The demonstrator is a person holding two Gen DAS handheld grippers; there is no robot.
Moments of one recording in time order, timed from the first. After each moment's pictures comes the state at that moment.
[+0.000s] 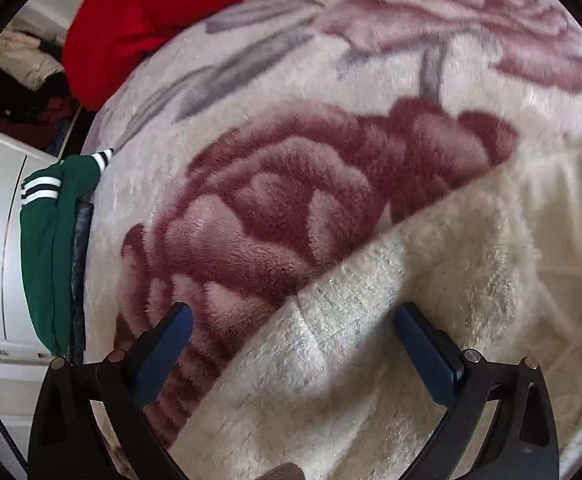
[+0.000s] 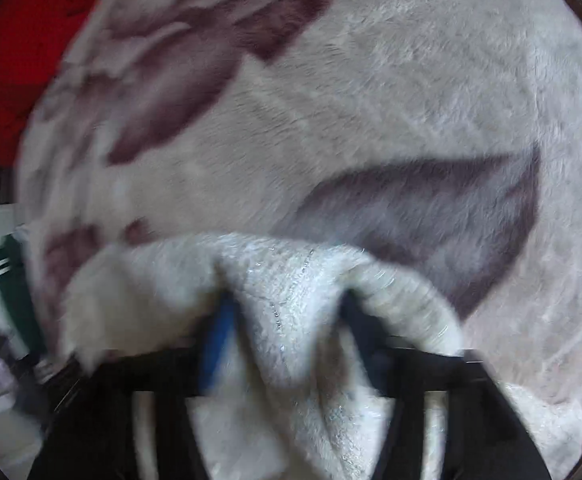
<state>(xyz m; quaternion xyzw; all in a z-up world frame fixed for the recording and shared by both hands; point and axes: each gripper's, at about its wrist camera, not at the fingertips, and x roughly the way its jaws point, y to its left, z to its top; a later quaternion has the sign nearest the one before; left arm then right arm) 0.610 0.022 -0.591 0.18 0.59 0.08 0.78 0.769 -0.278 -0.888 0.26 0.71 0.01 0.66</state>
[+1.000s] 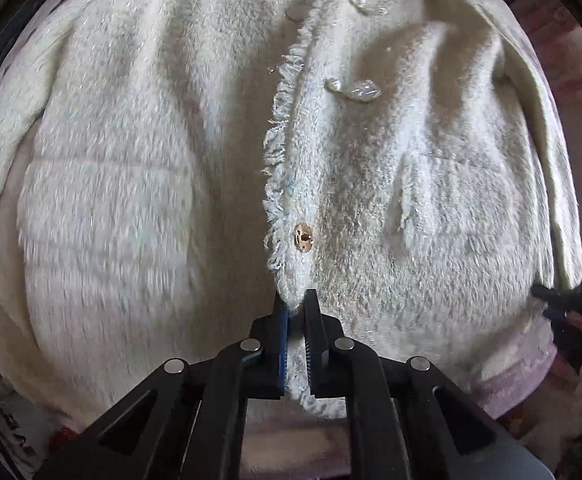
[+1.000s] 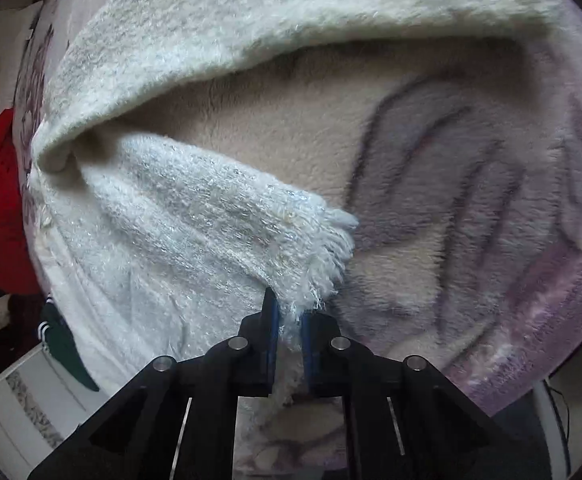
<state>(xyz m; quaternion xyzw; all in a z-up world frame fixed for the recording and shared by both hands) 0.202 -0.089 -0.602 -0.05 0.72 -0.04 0.70 0.266 -0.300 -0.917 0.50 0.63 -0.20 0.55</state>
